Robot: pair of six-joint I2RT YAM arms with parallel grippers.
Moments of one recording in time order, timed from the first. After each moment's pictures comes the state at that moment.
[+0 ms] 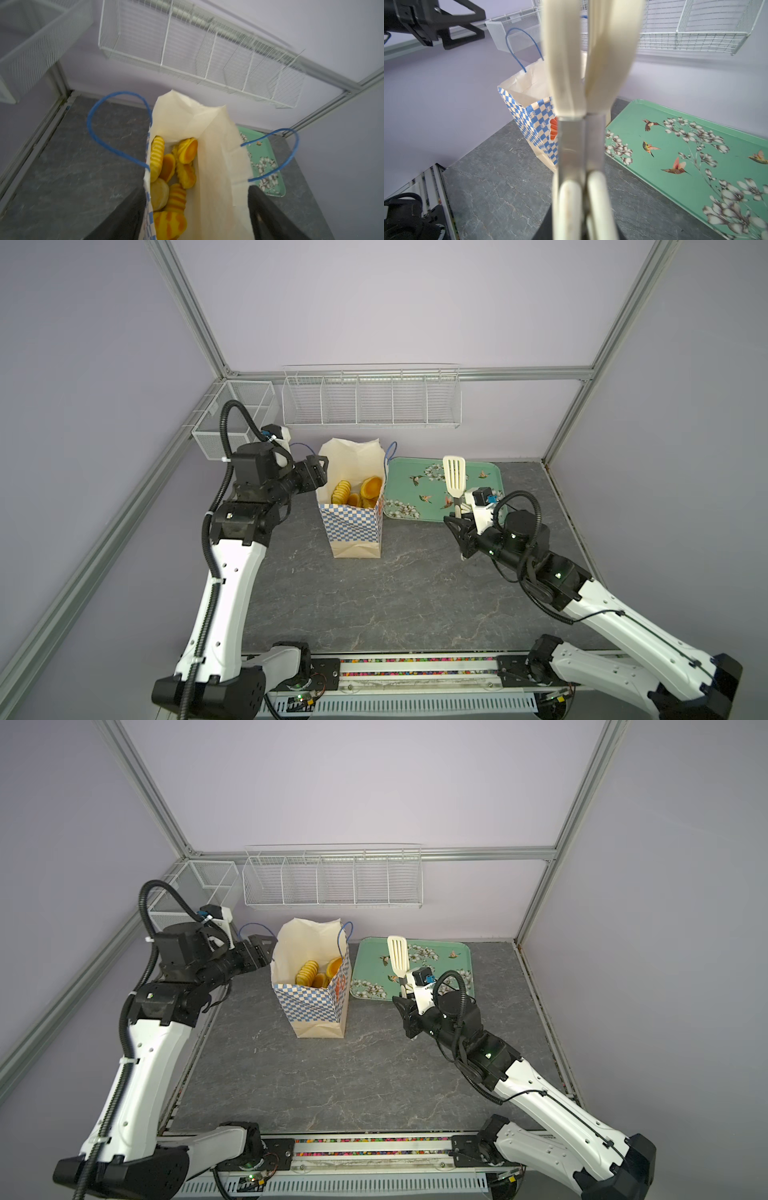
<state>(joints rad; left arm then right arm) -0.12 1.25 1.52 -0.74 0.17 -0.33 0.75 0.96 0.90 -0.18 0.00 0.18</state>
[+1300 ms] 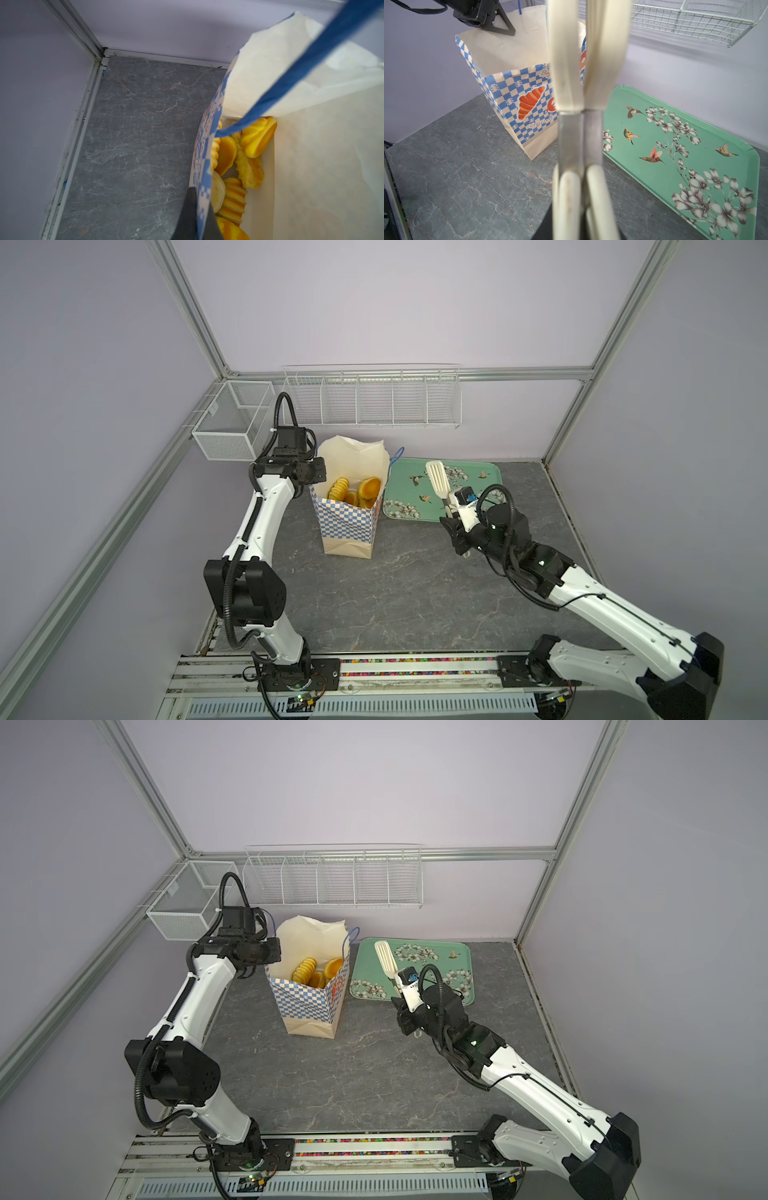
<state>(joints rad) -0.11 1.70 1.75 -0.84 -0.05 -0.11 0.75 1.08 0.96 -0.25 0.06 0.06</state>
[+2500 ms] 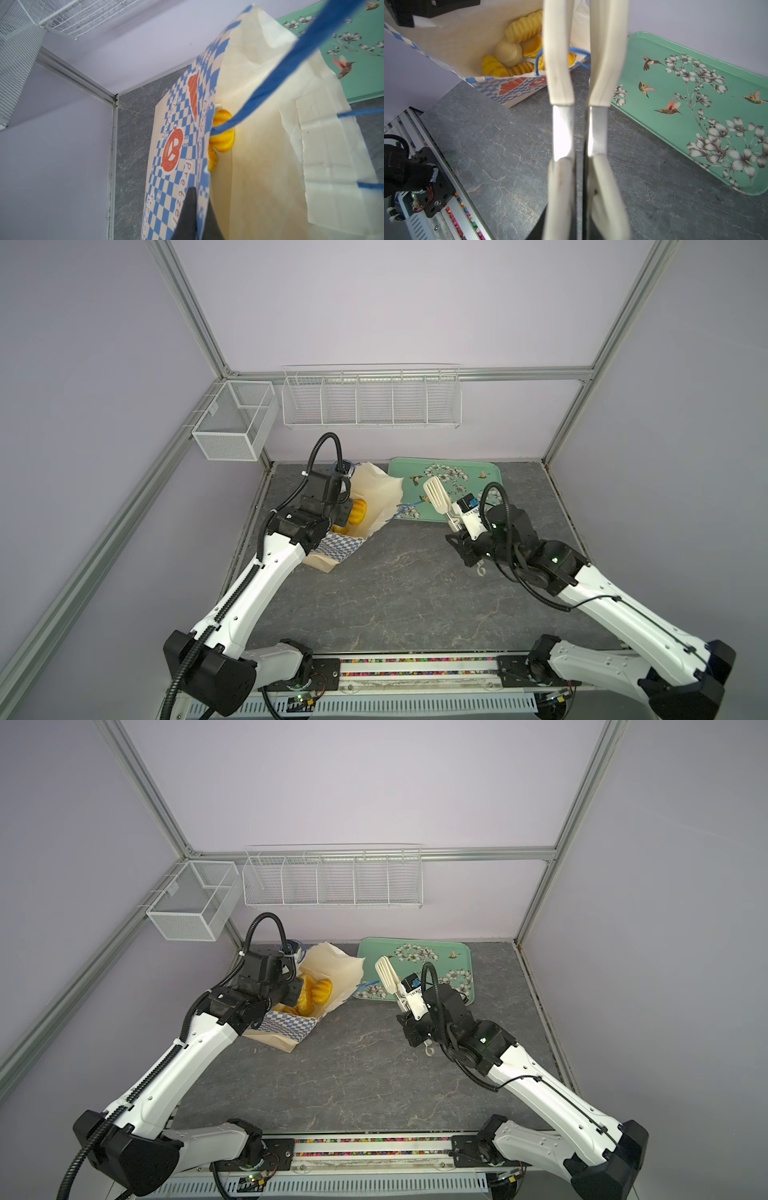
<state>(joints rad) -0.48 1.25 1.28 -0.69 -0.32 0.12 0.76 1.04 1.06 -0.63 -0.01 0.16</state>
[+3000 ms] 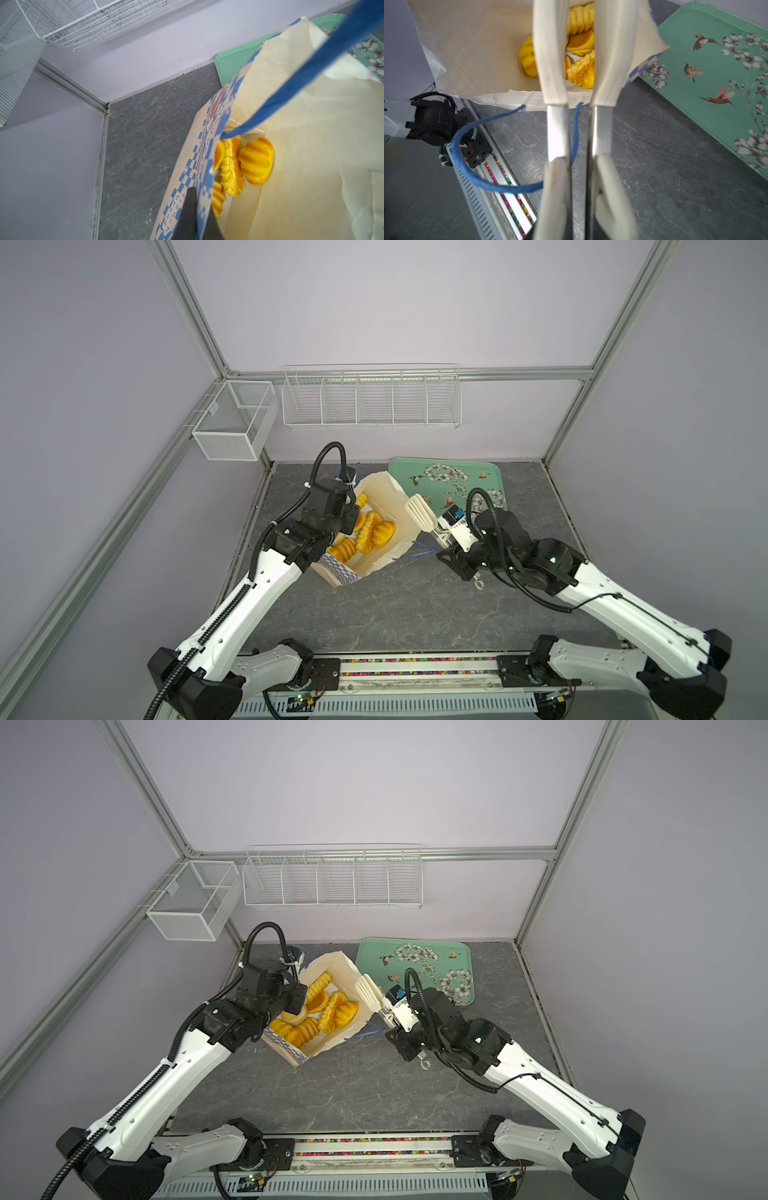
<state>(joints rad) -0.58 1.16 1.24 -0.69 -0.36 0.05 0.90 1.14 1.18 -0.79 -0.09 0.16</state>
